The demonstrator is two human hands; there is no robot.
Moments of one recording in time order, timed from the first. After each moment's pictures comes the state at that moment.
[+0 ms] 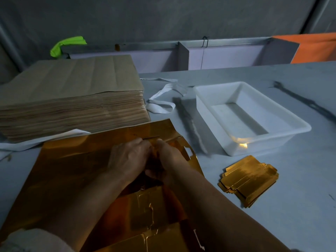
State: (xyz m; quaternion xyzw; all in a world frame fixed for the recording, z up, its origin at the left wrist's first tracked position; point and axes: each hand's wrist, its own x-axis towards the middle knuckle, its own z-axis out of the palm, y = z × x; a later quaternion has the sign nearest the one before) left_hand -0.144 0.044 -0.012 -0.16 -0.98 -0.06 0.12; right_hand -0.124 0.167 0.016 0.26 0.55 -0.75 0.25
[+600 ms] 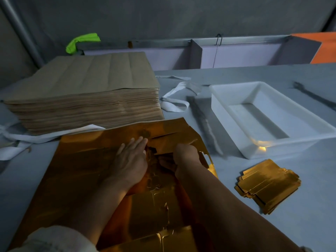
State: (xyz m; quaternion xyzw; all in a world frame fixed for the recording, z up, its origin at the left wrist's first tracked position) left_hand -0.157 0.004 -0.052 -0.04 -0.99 -0.09 0.00; right_hand -0.161 0.158 -0.017 0.32 0.60 -0.71 0.18
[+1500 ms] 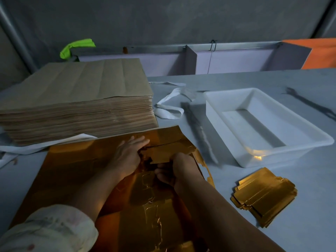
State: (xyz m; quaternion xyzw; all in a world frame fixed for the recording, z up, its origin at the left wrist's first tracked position) left_hand -0.197 0.009 -0.034 -0.08 -0.97 -0.22 -0.01; right_hand -0.147 0.172 -0.001 0.33 0.54 -0.74 0.21
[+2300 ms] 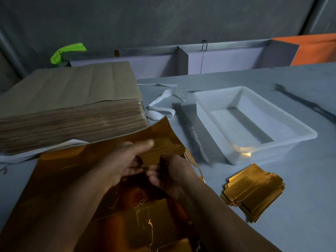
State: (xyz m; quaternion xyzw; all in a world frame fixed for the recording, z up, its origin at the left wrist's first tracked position) left_hand -0.159 0.043 0.031 0.14 -0.76 -0.61 -0.18; right_hand -0.129 0.186 0.012 0.24 0.47 -0.80 0.26
